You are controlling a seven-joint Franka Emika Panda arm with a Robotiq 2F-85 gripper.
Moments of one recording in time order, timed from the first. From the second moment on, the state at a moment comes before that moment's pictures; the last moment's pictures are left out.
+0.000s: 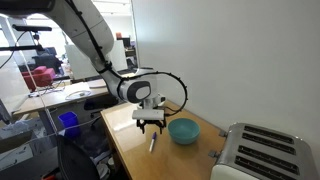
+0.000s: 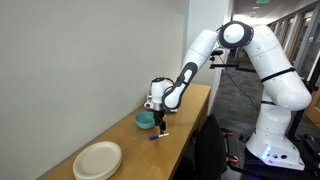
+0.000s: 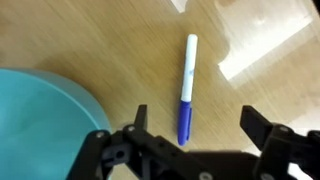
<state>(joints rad) -0.09 0.59 0.11 -2.10 -0.18 2.67 -0.62</state>
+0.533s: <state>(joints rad) -0.09 0.62 0.10 -2.12 -0.19 2.70 -0.60</state>
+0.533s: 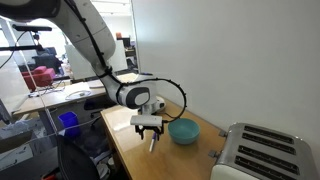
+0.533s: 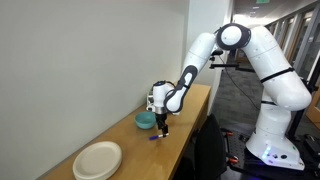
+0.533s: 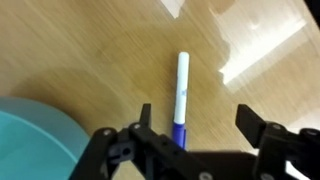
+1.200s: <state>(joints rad) -0.09 0.68 0.10 -2.09 -0.19 2.75 -0.59</state>
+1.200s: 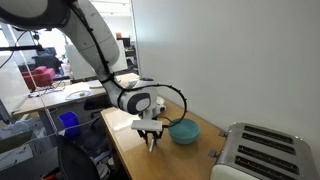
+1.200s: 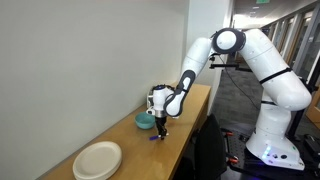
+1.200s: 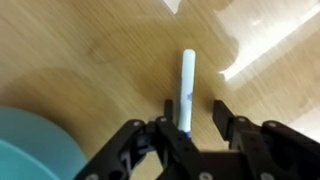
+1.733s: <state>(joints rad) -0.09 0.68 0.09 -2.08 -0.19 2.75 -0.58</state>
